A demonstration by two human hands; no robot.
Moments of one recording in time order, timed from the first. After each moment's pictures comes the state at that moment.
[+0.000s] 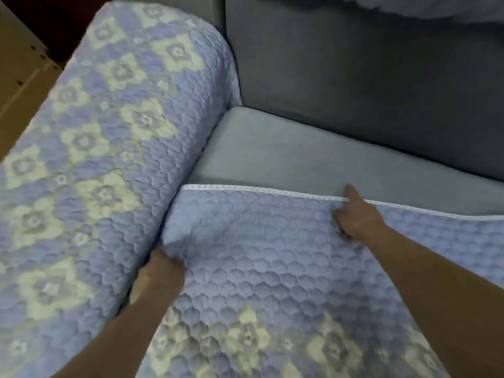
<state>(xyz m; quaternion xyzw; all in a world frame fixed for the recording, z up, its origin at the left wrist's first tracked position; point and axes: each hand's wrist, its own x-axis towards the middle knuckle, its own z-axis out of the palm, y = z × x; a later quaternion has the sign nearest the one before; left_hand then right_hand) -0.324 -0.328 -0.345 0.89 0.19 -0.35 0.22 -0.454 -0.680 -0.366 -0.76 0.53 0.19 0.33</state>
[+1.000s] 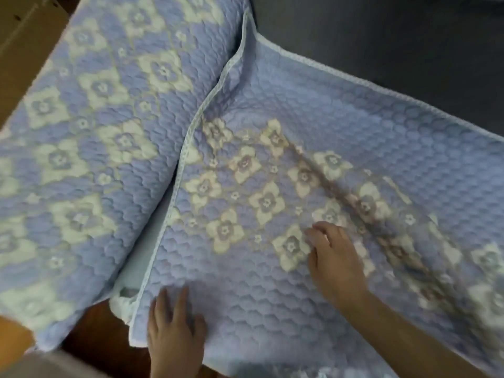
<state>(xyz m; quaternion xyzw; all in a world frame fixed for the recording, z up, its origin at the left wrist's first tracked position) -0.530 -0.203 -0.362 0.97 -0.05 -0.23 0.12 -0.570 -0.540 -0.328 -0.97 0.18 0.02 0.16</state>
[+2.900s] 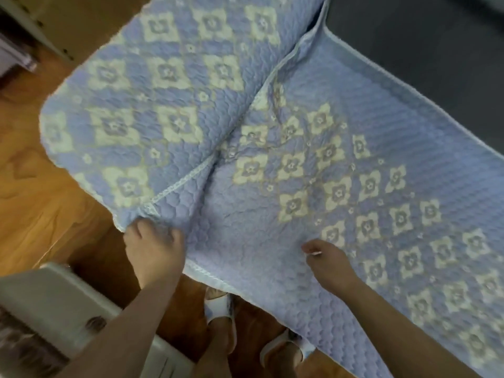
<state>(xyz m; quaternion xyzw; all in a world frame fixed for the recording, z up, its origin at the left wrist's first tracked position) -0.503 -0.082 -0.307 0.96 0.15 -0.05 0.24 -0.624 -0.386 -0.277 -0.79 0.38 0.29 0.37</state>
